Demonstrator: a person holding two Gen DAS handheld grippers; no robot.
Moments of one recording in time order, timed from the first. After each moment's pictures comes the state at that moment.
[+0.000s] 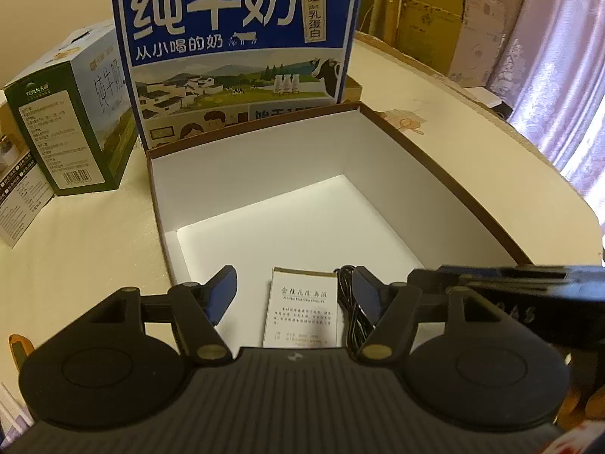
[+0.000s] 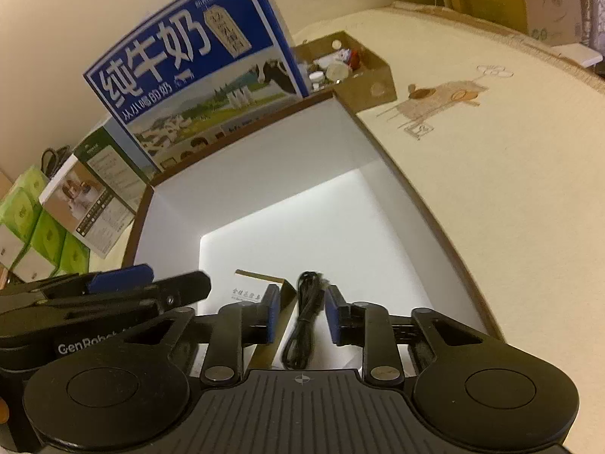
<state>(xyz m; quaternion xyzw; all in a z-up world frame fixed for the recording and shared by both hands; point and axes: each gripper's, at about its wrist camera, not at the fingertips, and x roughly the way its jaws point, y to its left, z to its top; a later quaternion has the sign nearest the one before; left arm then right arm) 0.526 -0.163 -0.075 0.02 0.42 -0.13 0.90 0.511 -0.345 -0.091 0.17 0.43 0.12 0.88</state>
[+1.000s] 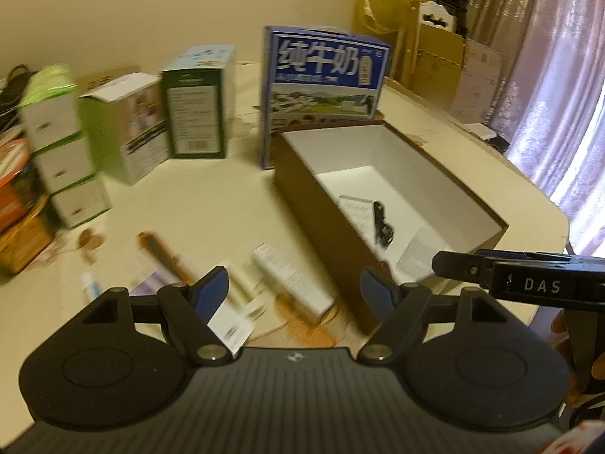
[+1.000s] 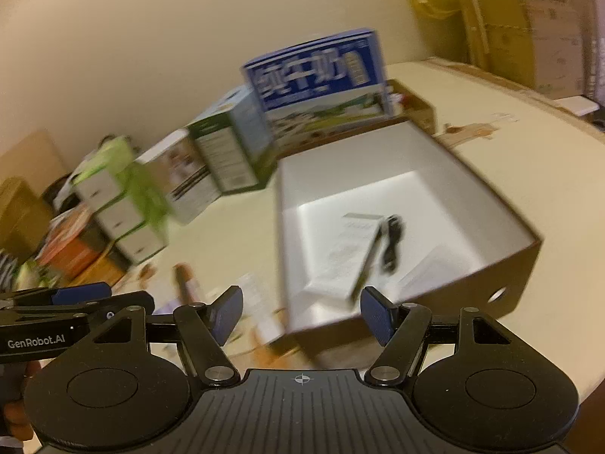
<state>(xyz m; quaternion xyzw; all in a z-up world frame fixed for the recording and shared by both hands) 0.295 -0.025 0.002 -0.02 0.37 -0.08 0.93 0.308 -0.246 -0.022 0.13 0.36 0.17 0.91</state>
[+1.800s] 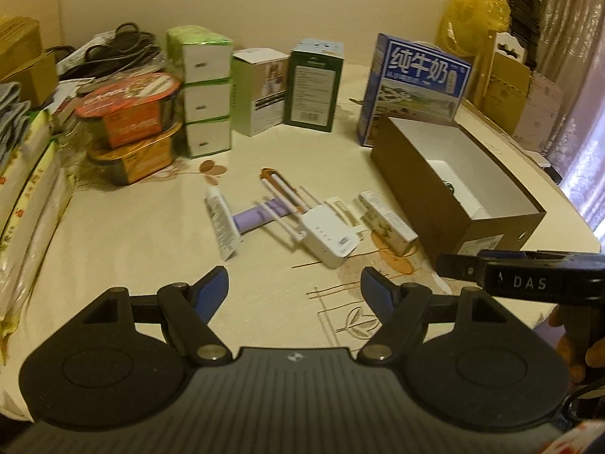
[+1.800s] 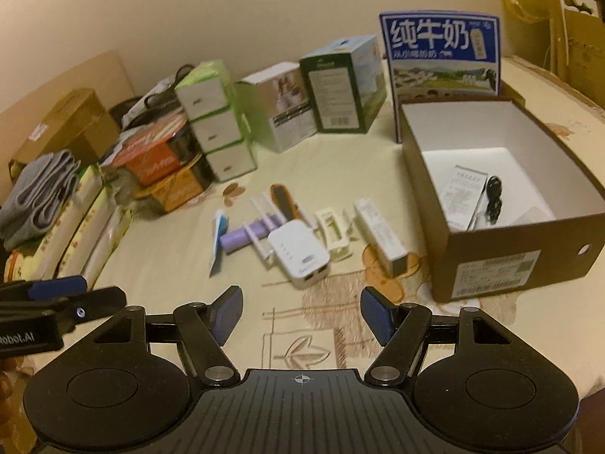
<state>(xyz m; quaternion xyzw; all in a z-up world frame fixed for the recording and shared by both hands) 0.156 0.070 0.003 -0.07 0.37 0.03 0.93 0.233 -0.147 -0.031 0.06 0.39 0.26 0.88</state>
